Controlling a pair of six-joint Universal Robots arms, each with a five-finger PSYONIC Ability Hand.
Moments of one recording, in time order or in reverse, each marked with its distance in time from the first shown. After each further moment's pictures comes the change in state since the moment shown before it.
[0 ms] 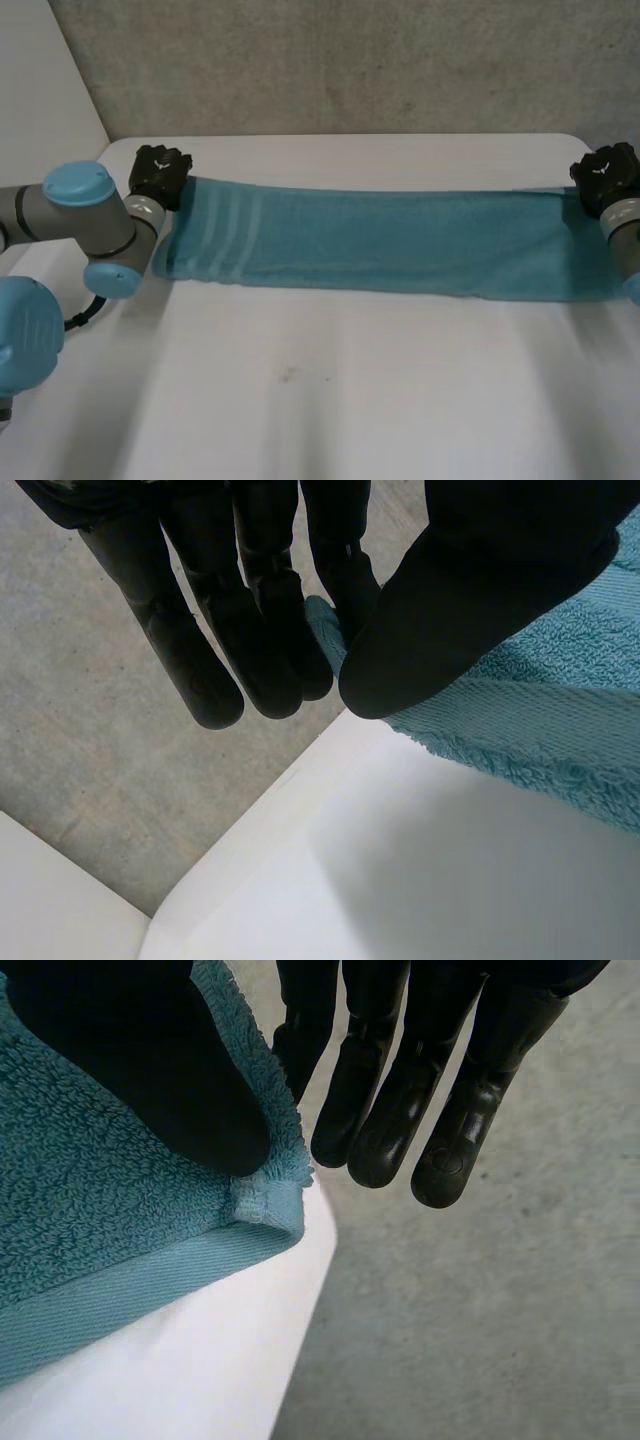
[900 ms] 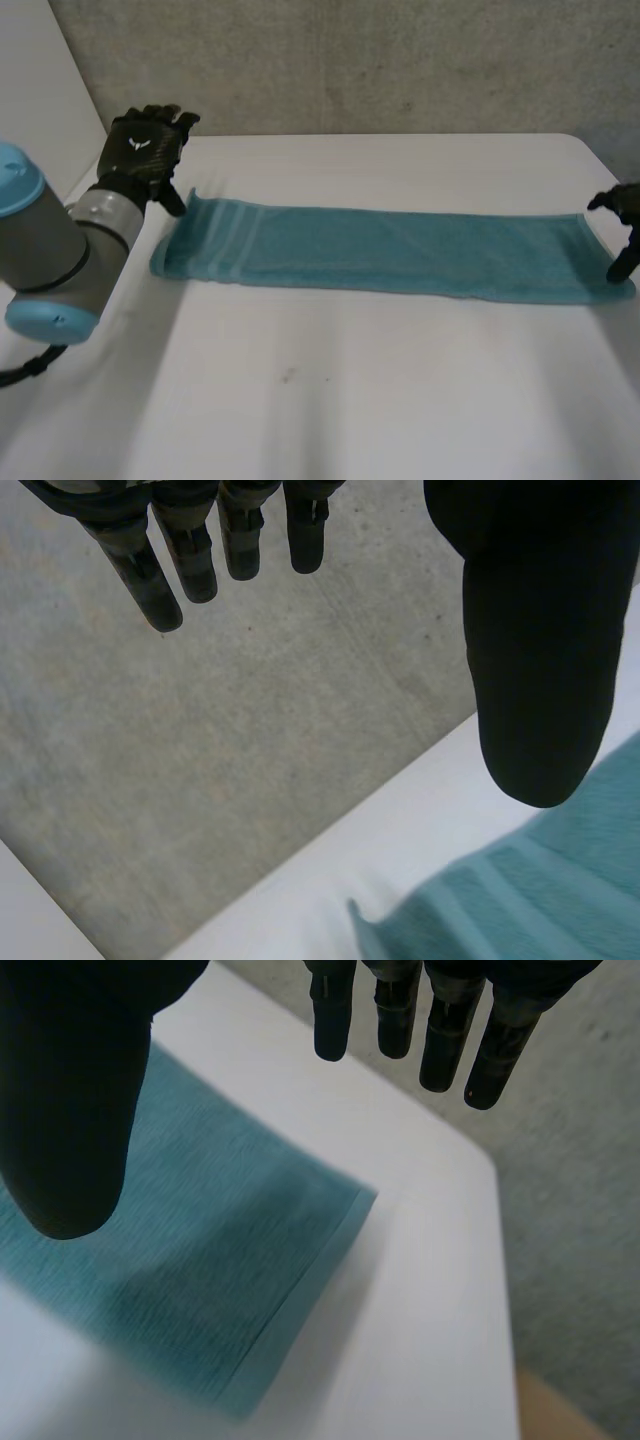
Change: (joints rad) left arm -0.070 0.681 -0.751 0.133 -0.008 -0.210; right arm -0.164 -0.395 0.285 0.525 -0.198 0.361; left_hand -0.999 -1.046 -1.045 -1.046 -0.997; right_hand -0.763 -0.948 -0.960 -0.961 -0.924
